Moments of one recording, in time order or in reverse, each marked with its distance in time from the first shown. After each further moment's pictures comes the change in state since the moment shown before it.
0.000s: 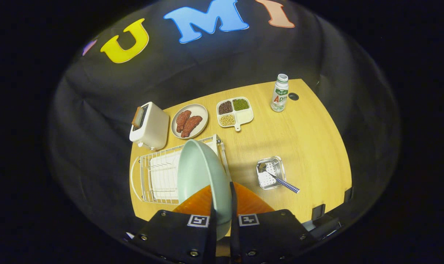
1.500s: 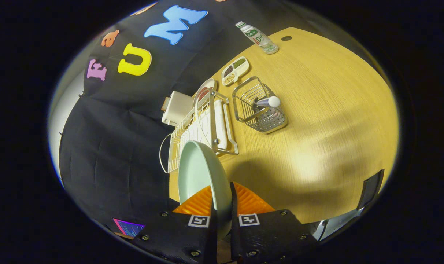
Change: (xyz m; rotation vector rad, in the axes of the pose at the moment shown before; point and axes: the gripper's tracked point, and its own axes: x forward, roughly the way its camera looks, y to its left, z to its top) arm 0.079 -0.129 -0.175 0.146 0.029 0.496
